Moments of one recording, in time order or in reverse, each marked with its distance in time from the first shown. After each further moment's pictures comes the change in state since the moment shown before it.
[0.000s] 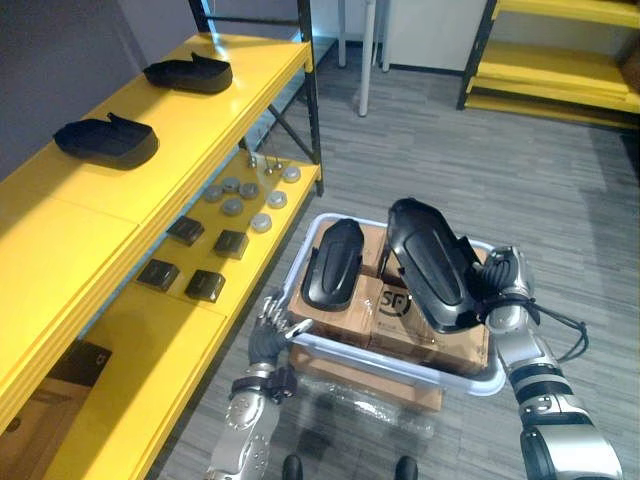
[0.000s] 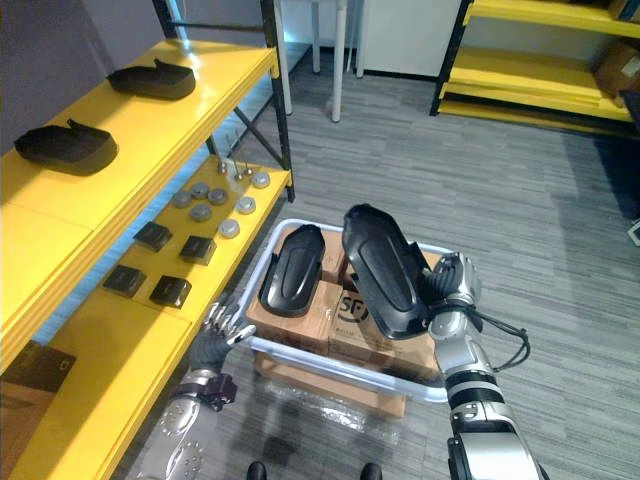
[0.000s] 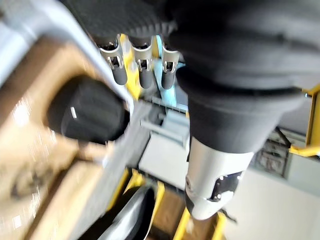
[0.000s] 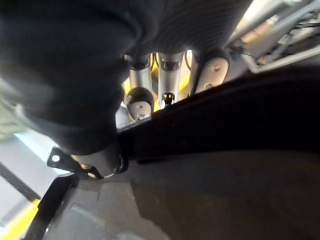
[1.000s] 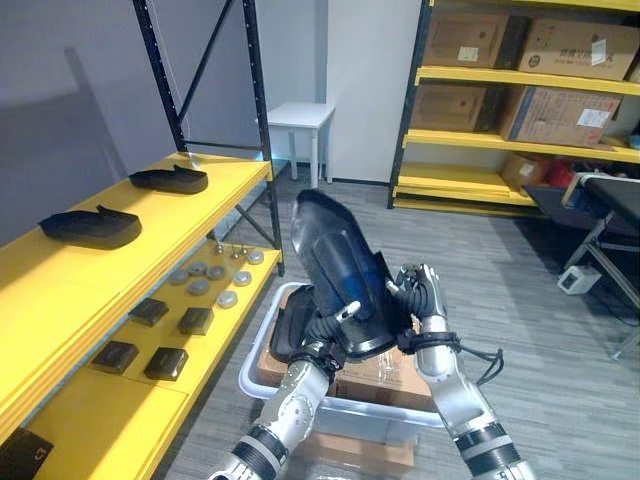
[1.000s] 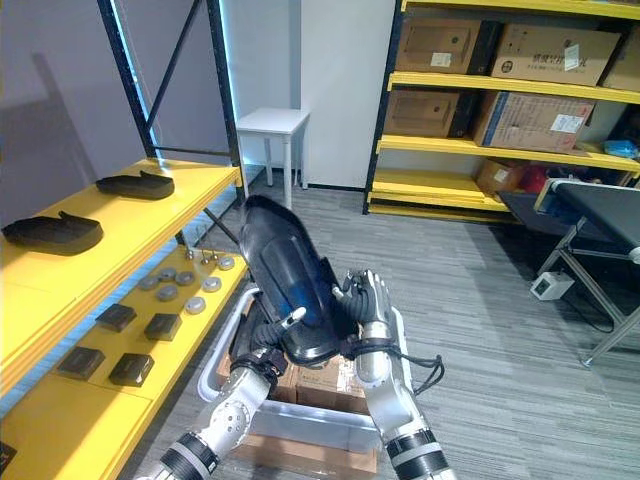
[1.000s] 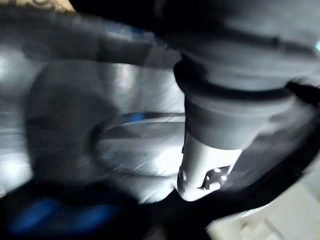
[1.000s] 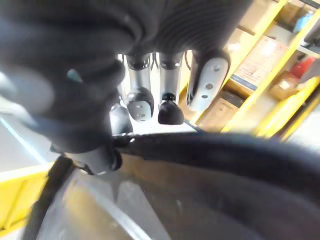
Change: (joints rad) left arm -0.242 -0.053 -0.137 0.223 -0.466 0.027 0.136; right arm 0.350 0.230 0.313 -0.495 0.016 -0.029 -0.026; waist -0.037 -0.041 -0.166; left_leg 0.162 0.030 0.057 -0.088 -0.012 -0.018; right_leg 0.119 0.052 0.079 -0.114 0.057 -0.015
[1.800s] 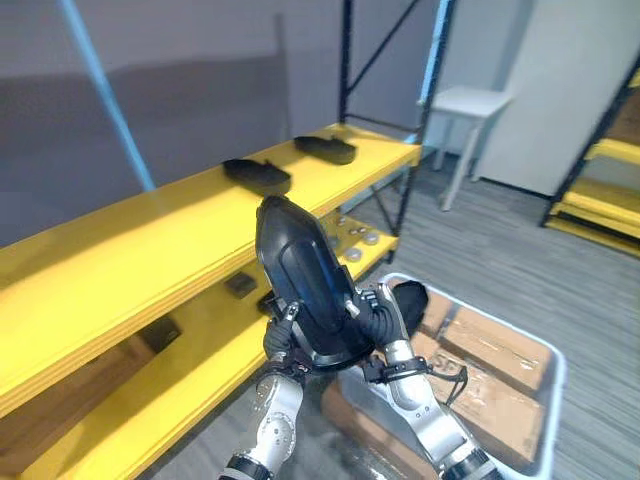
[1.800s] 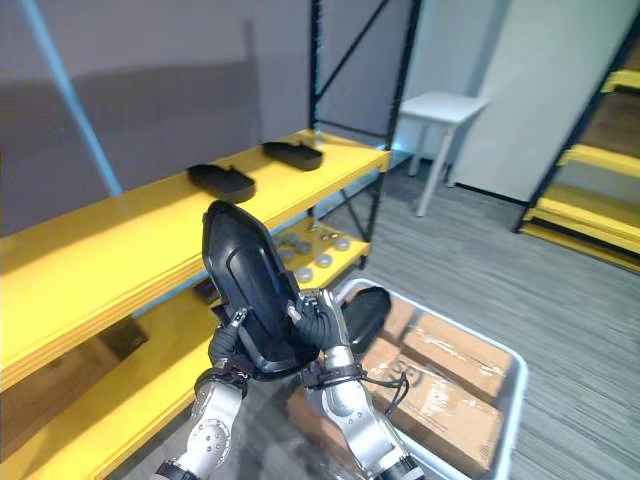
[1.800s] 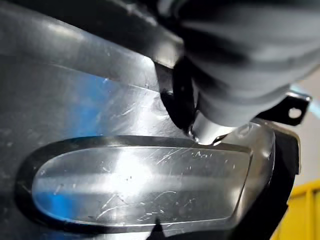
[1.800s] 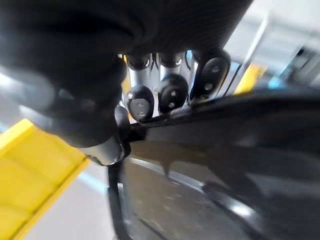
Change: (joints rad) left arm 0.260 0.023 0.132 -0.260 0.143 -0.056 0.037; right arm -0.016 0.057 0.194 -0.027 0.121 -0.203 -0.006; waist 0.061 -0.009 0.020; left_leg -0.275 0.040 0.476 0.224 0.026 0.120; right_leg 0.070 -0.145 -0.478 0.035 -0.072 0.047
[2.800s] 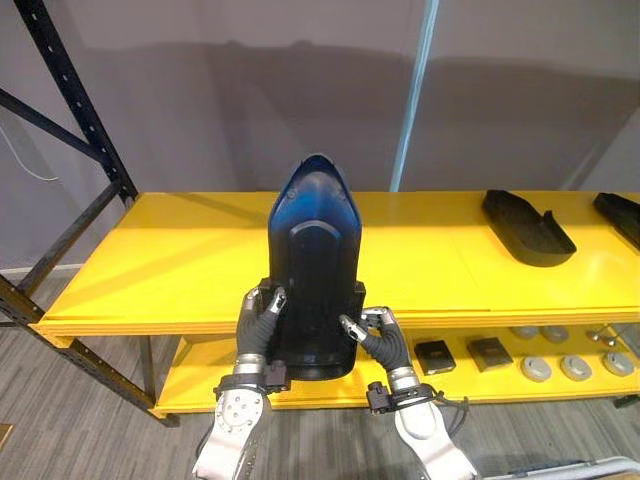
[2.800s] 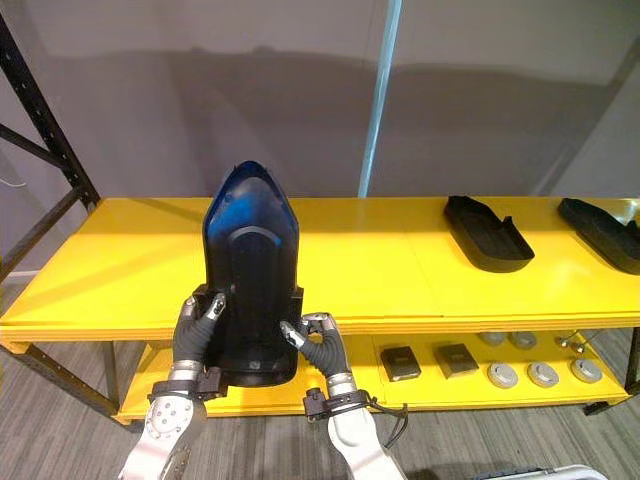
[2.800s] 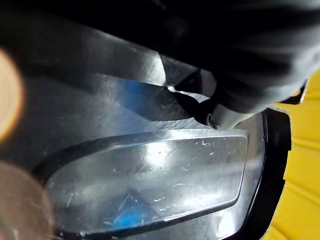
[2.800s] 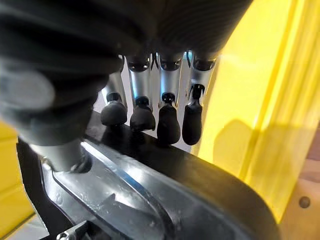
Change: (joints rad) left arm 0.099 0.089 0.082 -0.267 0.708 0.017 -0.035; right arm 0.251 0.019 -0.040 -0.092 0.192 -0.067 0.157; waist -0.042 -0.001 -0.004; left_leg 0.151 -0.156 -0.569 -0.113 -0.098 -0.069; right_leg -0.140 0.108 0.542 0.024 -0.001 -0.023
